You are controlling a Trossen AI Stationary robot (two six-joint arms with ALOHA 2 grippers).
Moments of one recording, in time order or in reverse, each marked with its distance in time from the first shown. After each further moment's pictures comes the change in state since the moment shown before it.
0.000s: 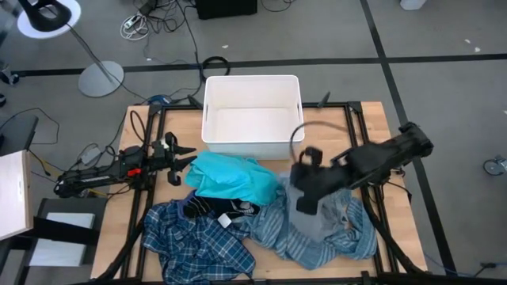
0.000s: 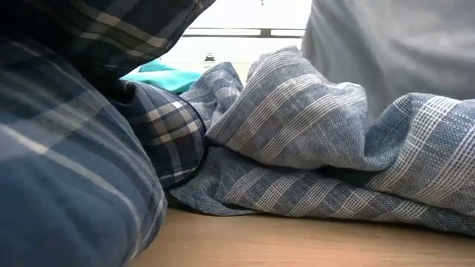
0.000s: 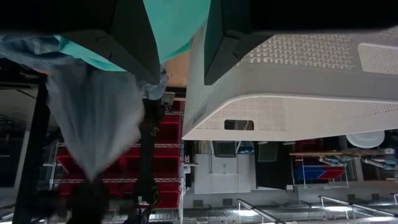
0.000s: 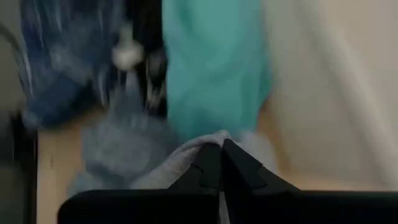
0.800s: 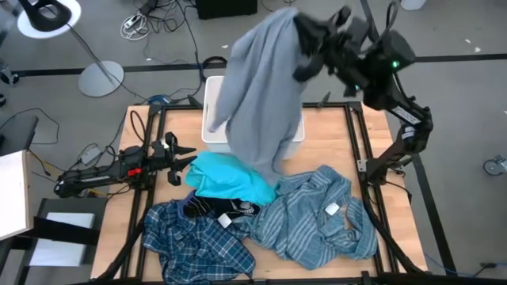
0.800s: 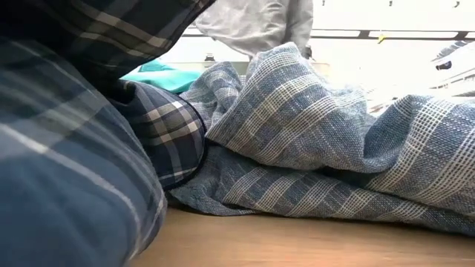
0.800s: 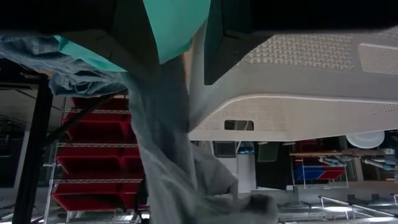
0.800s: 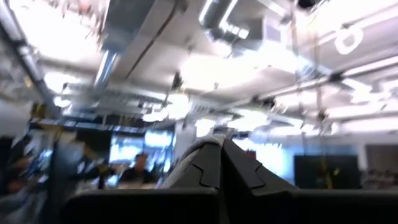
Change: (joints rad) left arm 0.000 0.000 0.000 0.000 0.000 0.000; right arm -0.622 0.029 0.350 1.293 -0.200 -0.698
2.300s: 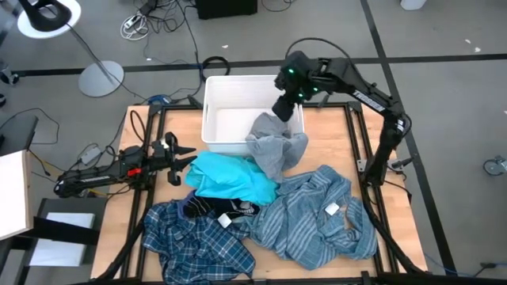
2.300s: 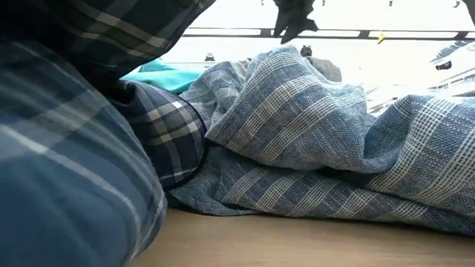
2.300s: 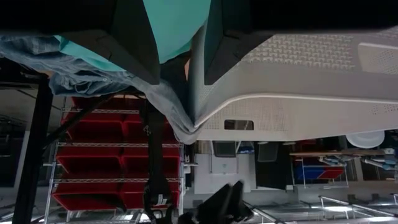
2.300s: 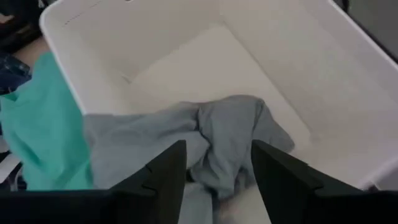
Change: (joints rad) left arm 0.000 0.000 0.000 0.000 0.000 0.000; right arm -0.211 0.168 -0.007 -1.401 -0.237 0.392
